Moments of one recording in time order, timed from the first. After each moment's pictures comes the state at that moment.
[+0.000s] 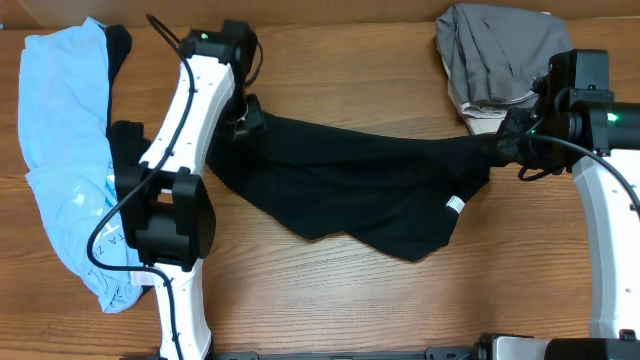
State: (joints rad) left arm -0.18 2.21 2.04 -1.43 -0.09 -0.50; right arm -0.07 1.50 1.55 -1.25 -0.06 0.33
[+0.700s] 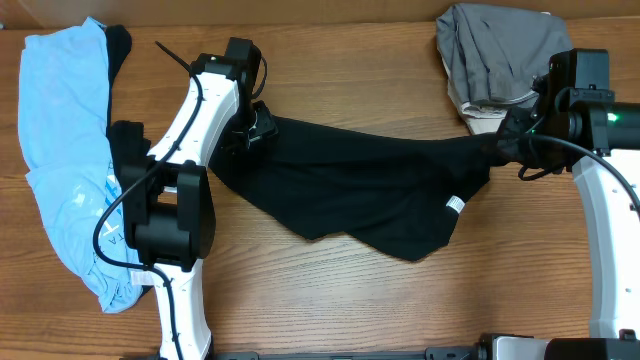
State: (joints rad) left arm -0.18 2.21 1.85 -1.16 0.03 -0.60; right arm -0.07 1.50 1.55 -1.24 -0.06 0.33
